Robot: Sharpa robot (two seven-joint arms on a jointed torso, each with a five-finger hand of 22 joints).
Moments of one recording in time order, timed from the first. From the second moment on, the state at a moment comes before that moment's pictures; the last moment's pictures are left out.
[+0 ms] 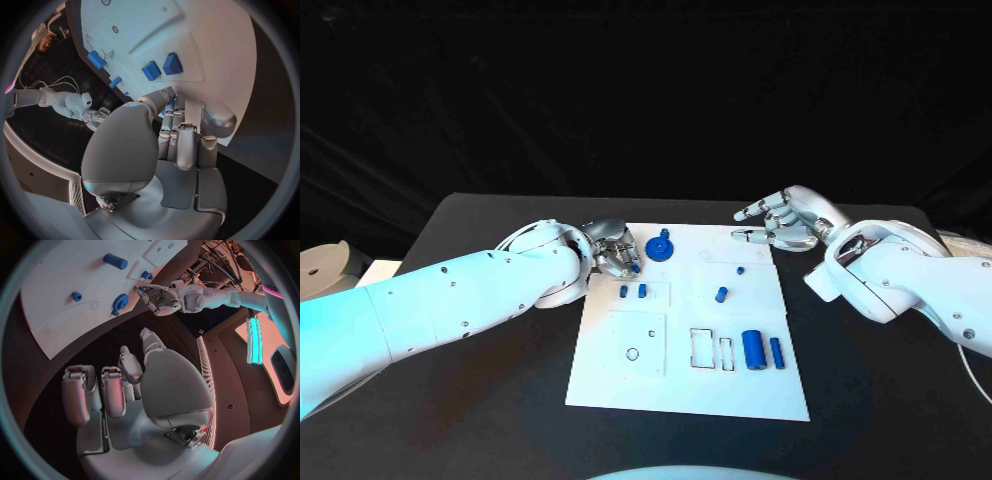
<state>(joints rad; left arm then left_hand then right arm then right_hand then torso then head) 1.17 -0.64 0.00 1.33 -1.26 -0.15 -0.23 1.41 -0.19 0.53 0.02 0.17 1.13 0.13 0.15 0.10 1.24 0.06 0.16 0.07 1.47 -0.03 1.43 1.25 0.12 1.46 0.07 1.03 1.11 1.18 -0.95 0.02 1.58 -0.98 -0.40 0.02 1.35 -0.05 -0.01 0.15 0.34 0.99 0.14 0.07 0.07 1.38 0.05 1.11 1.28 1.46 -0.02 1.52 1.31 0.02 1.47 0.09 1.51 1.31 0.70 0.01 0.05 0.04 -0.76</state>
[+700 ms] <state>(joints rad) 1.17 -0.63 0.00 1.33 -1.27 -0.13 -0.25 1.39 -0.20 0.54 0.01 0.16 1.13 0.14 0.13 0.09 1.23 0.06 0.13 0.07 1.47 -0.03 1.43 1.25 0.12 1.46 0.07 1.03 1.11 1.18 -0.95 0.02 1.58 -0.98 -0.40 0.02 1.35 -0.05 -0.01 0.15 0.34 0.99 0.14 0.07 0.07 1.38 0.05 1.11 1.28 1.46 -0.02 1.52 1.31 0.02 1.47 0.09 1.51 1.31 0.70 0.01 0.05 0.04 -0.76</state>
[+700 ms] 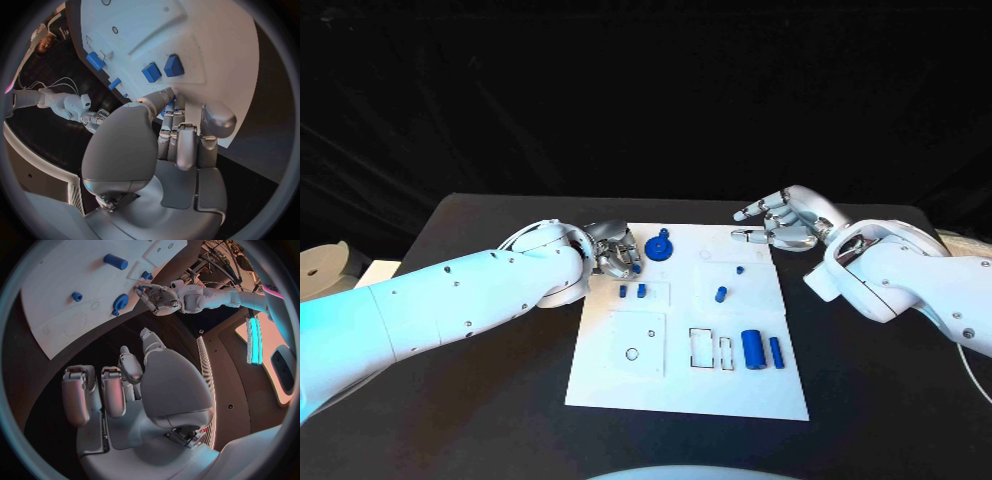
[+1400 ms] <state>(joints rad) 1.17 -0.62 0.00 1.32 -1.29 -0.12 -0.26 1.36 -0.22 0.54 0.01 0.16 1.03 0.16 0.07 0.07 1.21 0.08 0.10 0.07 1.47 -0.01 1.43 1.23 0.12 1.46 0.07 1.02 1.11 1.18 -0.95 0.02 1.57 -0.98 -0.40 0.02 1.35 -0.05 -0.02 0.16 0.34 0.99 0.14 0.07 0.07 1.38 0.05 1.10 1.28 1.46 -0.02 1.52 1.31 0.02 1.47 0.09 1.51 1.31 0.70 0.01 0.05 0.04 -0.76</state>
